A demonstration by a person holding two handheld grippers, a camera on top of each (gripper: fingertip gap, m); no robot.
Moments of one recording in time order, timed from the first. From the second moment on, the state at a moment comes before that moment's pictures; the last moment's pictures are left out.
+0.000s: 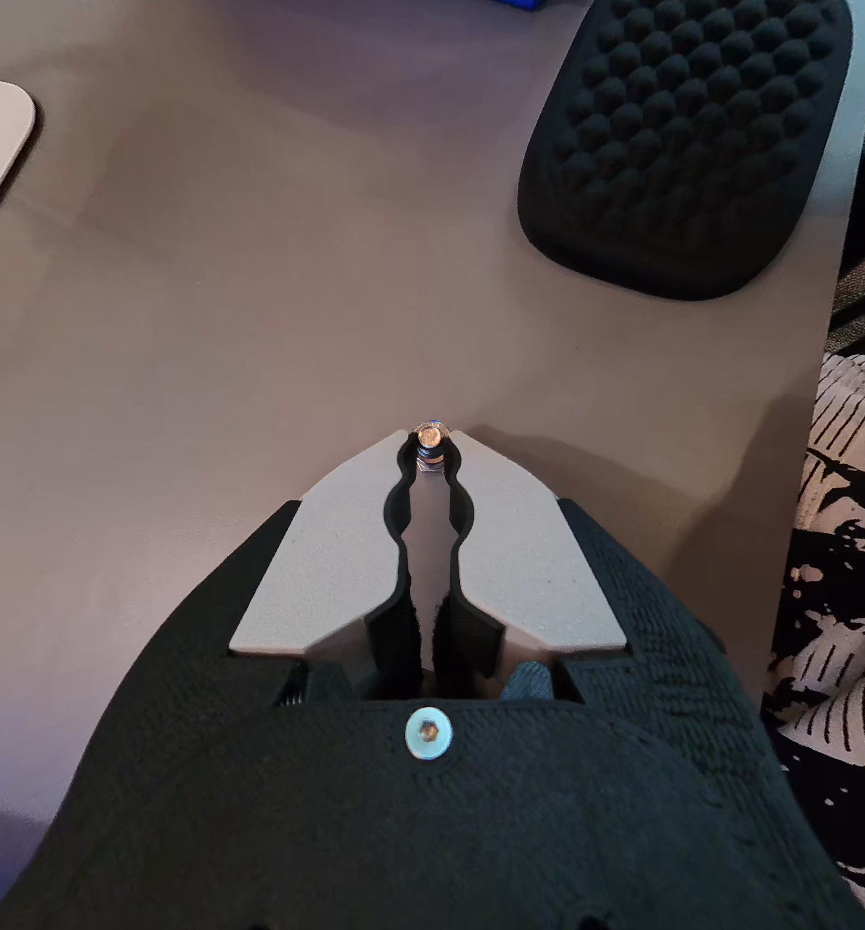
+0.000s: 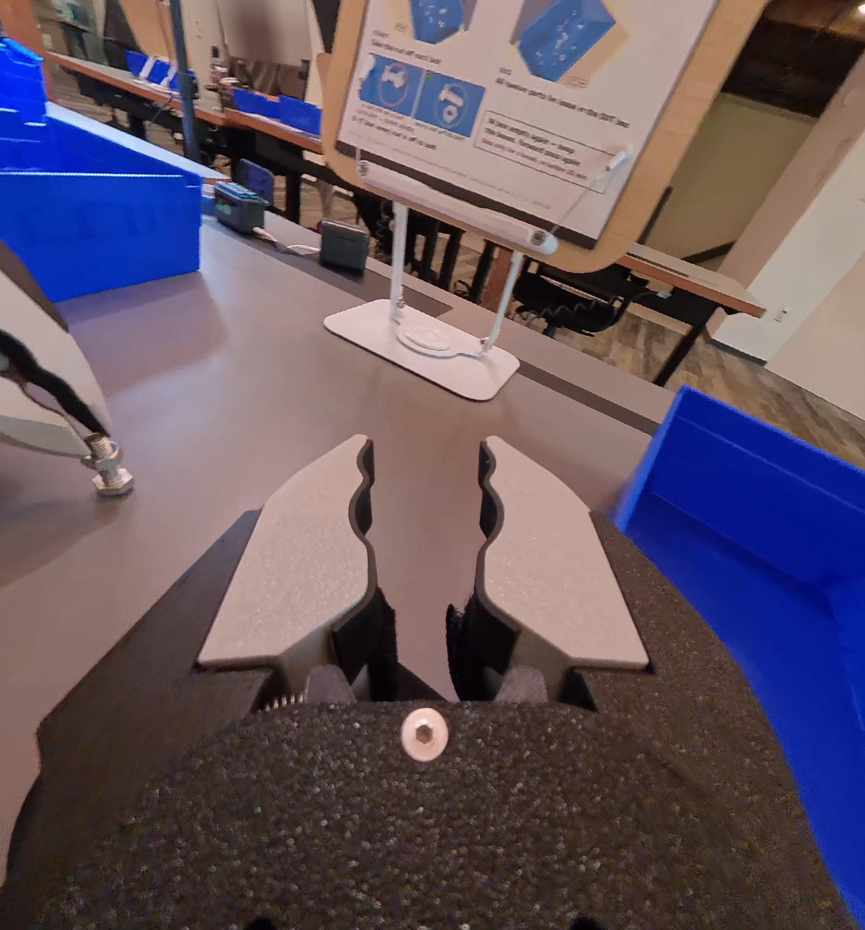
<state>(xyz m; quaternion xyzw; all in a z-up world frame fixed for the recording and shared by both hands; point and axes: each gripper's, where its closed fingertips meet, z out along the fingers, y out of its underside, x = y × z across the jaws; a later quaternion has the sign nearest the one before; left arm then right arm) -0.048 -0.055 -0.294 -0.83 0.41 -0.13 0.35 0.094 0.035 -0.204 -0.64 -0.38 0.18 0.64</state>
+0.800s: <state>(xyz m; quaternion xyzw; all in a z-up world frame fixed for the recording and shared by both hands) -0.056 -0.074 -0.229 -0.70 0.31 -0.26 0.59 -0.019 -0.041 -0.252 -0.61 -0.59 0.38 0.37</state>
